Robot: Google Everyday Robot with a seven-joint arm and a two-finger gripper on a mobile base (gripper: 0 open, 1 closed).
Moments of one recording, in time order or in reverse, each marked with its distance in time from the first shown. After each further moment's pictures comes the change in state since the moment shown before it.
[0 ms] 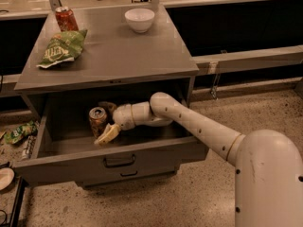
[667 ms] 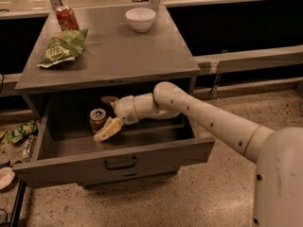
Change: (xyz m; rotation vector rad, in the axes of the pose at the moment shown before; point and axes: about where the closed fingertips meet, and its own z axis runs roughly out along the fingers) arm -0.052 0.013 -0.031 0.052 0.099 0.027
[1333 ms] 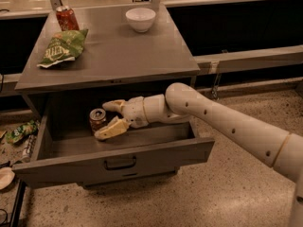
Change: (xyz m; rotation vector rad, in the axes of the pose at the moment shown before) arm -0.023 0.037 -0.036 0.038 -0.003 0.055
